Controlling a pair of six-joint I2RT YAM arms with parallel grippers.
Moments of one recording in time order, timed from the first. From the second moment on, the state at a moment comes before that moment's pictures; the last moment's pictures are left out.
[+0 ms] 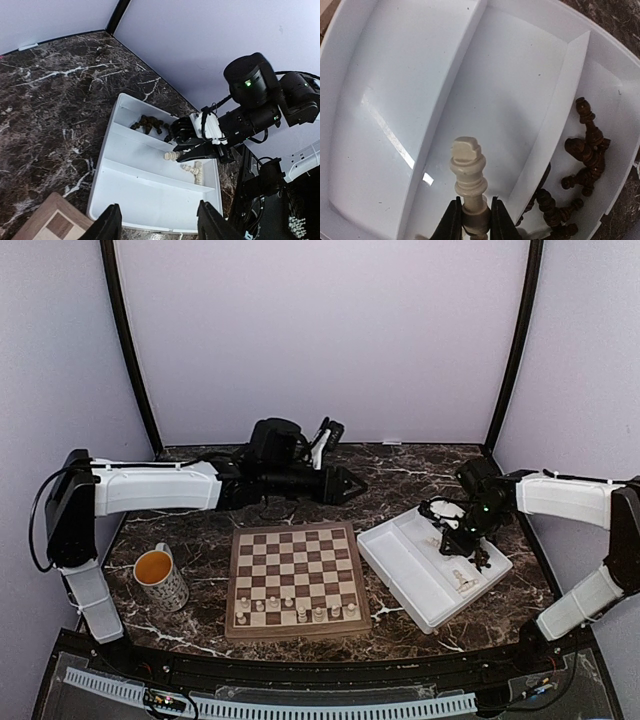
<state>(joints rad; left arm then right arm) -0.86 1.79 1.34 0.06 0.32 -0.43 0.38 1.44 0.87 -0.68 -0.14 -0.51</state>
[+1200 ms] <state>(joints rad) -1.00 2.39 1.89 0.12 0.51 -0.75 0.36 1.24 0.84 -0.64 -0.38 -0.55</state>
